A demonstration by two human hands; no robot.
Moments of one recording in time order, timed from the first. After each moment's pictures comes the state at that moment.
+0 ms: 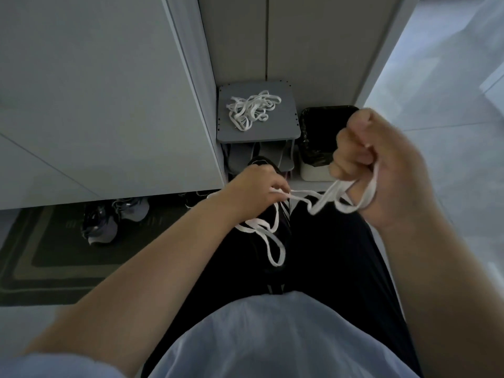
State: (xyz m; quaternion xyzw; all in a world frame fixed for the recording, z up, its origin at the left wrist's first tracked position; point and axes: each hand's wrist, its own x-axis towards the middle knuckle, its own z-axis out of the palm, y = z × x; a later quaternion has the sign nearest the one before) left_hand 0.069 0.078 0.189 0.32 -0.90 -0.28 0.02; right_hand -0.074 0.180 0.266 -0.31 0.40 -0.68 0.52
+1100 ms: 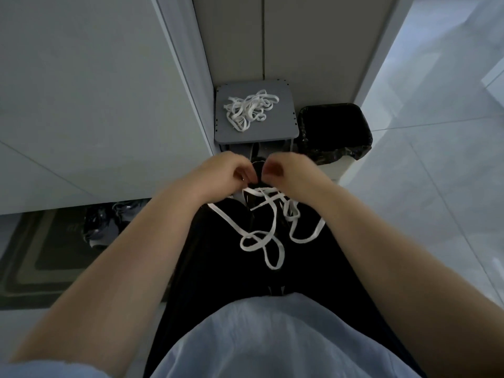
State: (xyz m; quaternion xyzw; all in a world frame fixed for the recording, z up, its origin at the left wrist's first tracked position) left_hand 0.097 0.043 0.211 0.39 -0.86 -0.33 -0.01; right_hand -0.060 0.107 0.187 -0.63 0.71 -0.18 0.27
